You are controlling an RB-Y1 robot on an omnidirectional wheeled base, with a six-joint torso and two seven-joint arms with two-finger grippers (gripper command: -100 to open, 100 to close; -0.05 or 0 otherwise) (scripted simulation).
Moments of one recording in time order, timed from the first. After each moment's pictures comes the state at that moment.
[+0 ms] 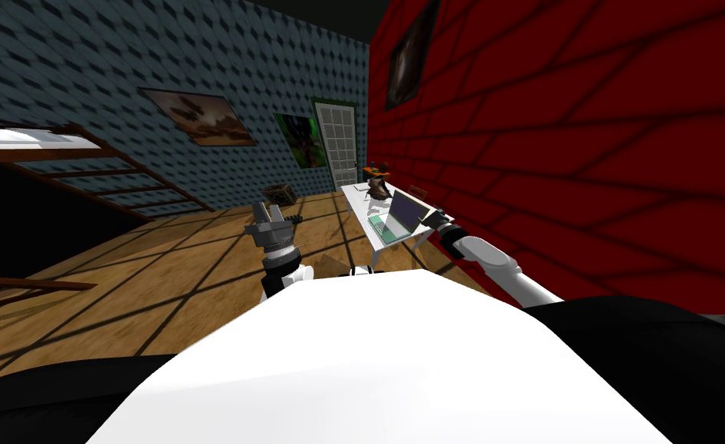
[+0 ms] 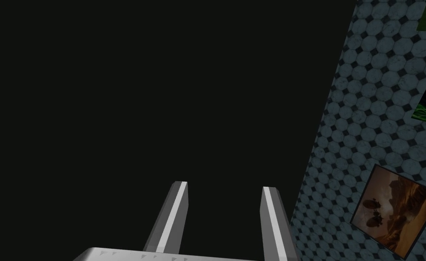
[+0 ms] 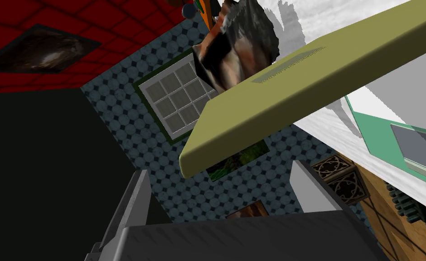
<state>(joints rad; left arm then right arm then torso) 0.47 0.00 0.00 -2.28 0.08 -0.64 -0.06 0.37 -0.93 -0.12 -1.89 1.26 0.05 0.46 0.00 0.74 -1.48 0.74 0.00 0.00</state>
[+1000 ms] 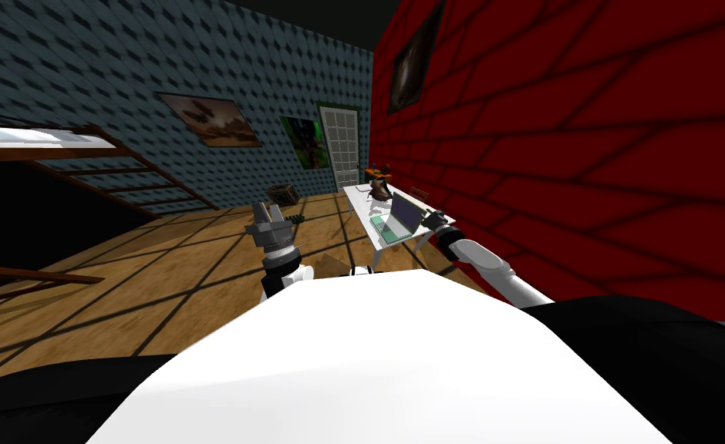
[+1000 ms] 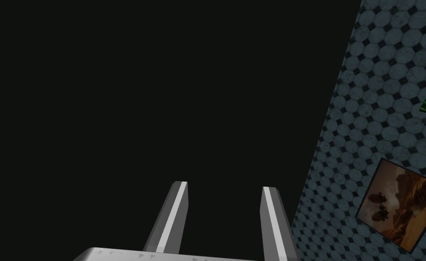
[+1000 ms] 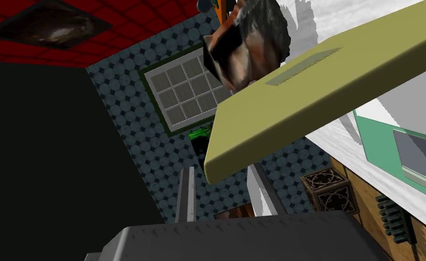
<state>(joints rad) 0.47 0.00 0.00 -2.28 0.08 -0.64 -0.06 0.38 -0.90 -0.08 -1.92 1.34 0.13 0.52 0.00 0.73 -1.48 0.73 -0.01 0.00</state>
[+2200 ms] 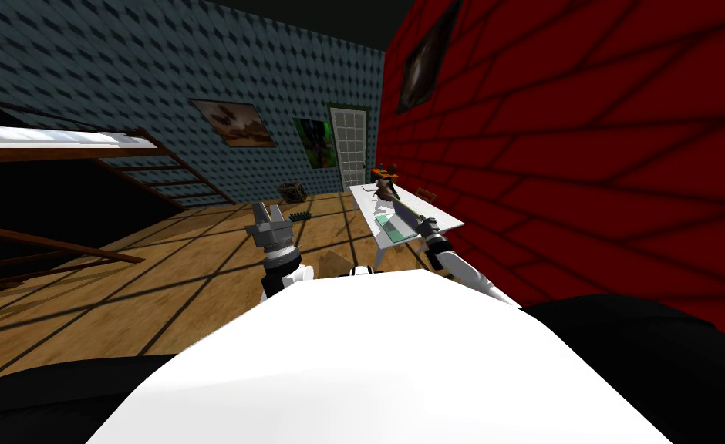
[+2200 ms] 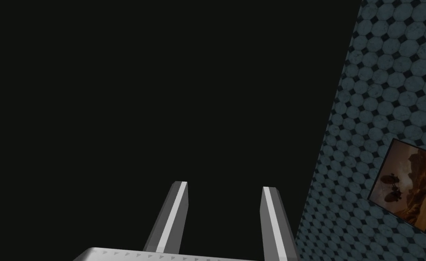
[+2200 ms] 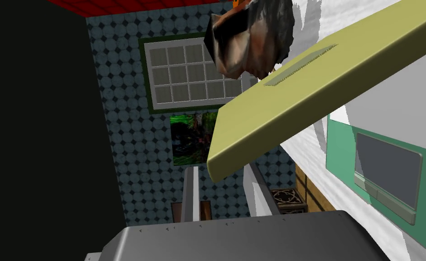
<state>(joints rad) 0.47 0.00 0.00 -2.28 0.08 -0.64 -0.06 0.42 -0.78 0.05 -1.97 1.63 0.32 0.71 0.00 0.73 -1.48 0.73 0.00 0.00</state>
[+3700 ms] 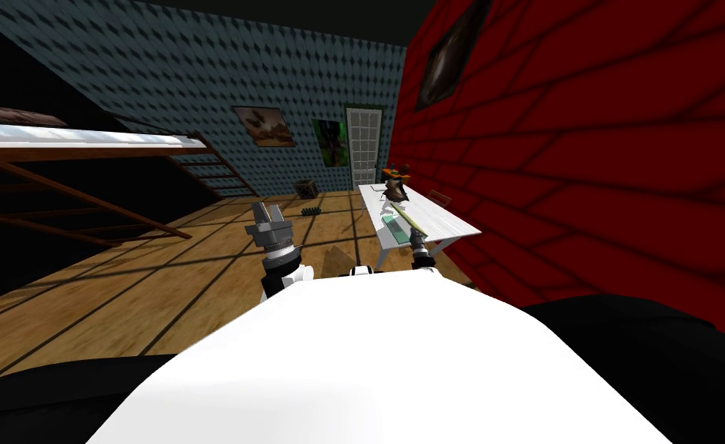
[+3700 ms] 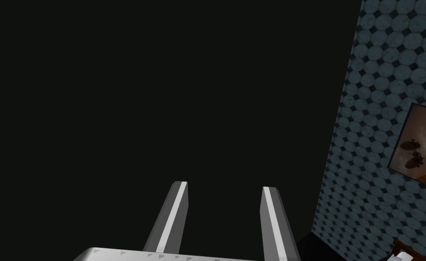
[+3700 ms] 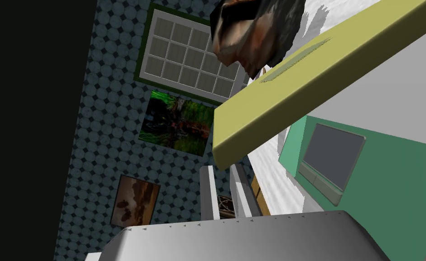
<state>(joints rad) 0.47 0.00 0.00 -2.28 0.08 -0.64 -0.06 0.42 -0.61 0.29 -1.80 2.02 0.63 0.93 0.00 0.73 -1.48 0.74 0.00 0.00</state>
